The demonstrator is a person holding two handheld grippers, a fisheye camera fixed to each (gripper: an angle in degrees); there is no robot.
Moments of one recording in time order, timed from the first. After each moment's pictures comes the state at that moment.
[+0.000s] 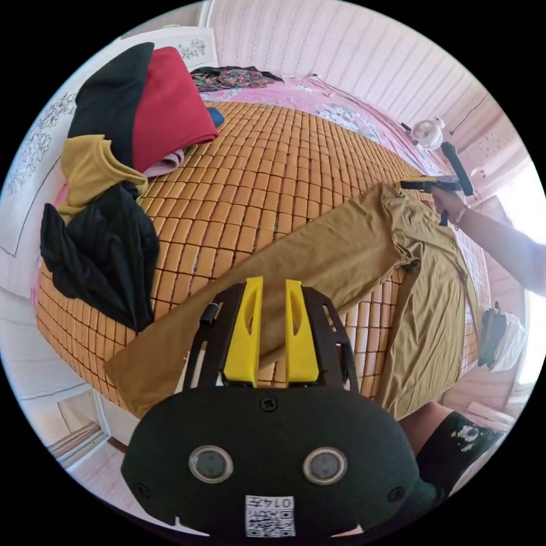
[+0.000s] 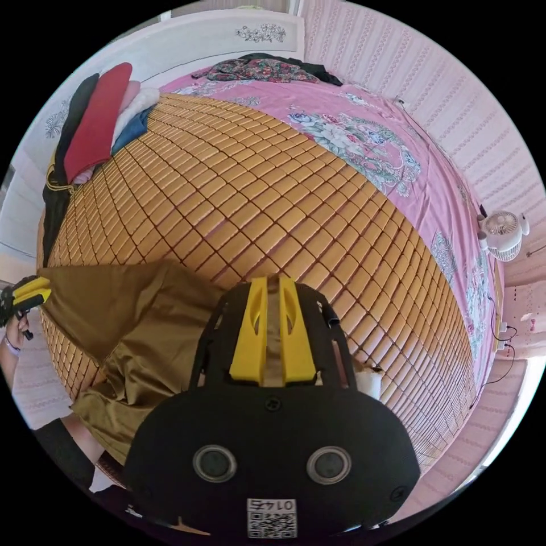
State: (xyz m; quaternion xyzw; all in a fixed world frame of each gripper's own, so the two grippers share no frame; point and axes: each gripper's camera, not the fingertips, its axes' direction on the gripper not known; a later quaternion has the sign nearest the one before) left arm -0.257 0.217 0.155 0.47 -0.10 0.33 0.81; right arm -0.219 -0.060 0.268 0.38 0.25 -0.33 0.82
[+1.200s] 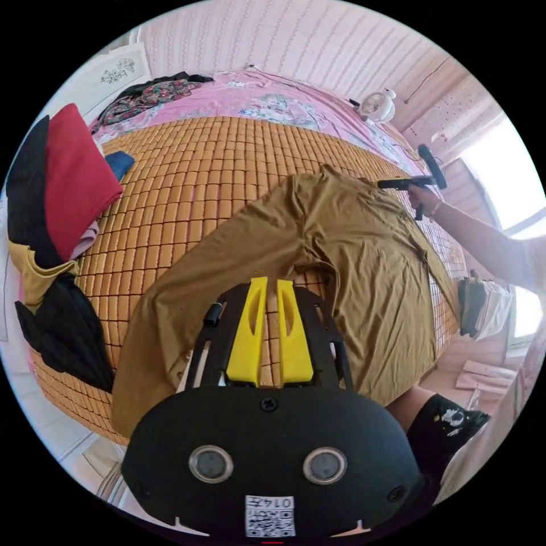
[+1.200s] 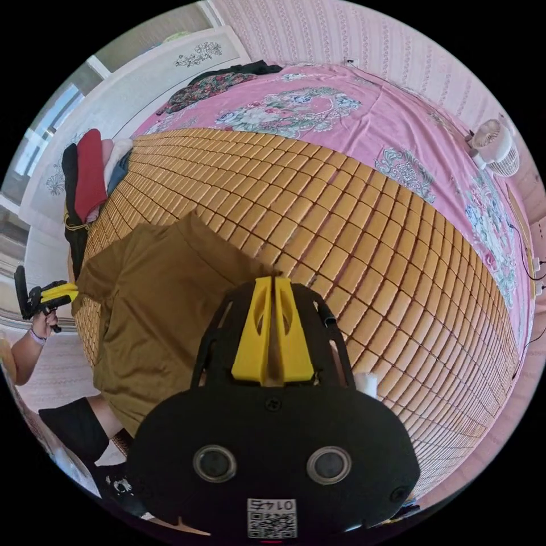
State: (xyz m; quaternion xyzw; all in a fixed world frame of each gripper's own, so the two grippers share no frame) left arm -0.120 0.201 0.155 0.42 -0.11 0.42 0.79; right arm -0.019 -0.025 0.216 0.35 0.13 -0.29 0.88
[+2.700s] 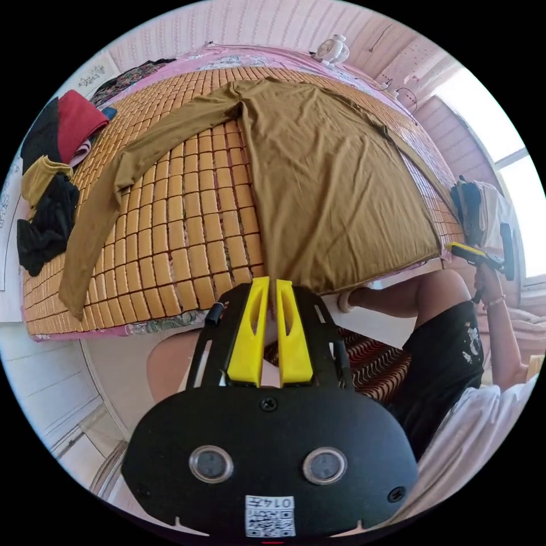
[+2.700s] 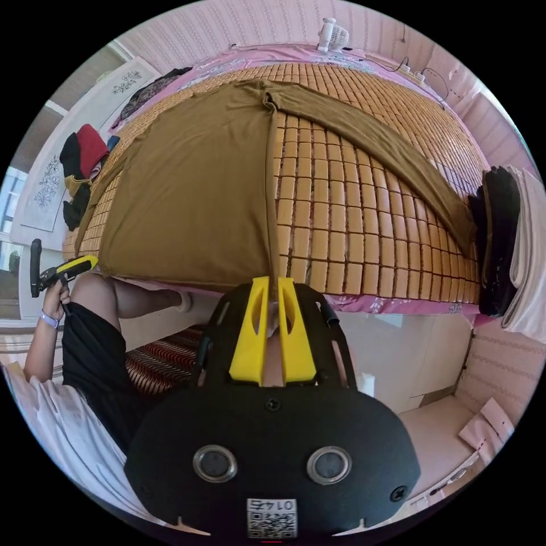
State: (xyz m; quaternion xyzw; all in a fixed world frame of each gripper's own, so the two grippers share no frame) left arm -0.293 0.262 0.364 0.35 -0.18 0.47 0.79; right arm 0.158 0.376 0.613 0.39 0.08 -0.06 0.91
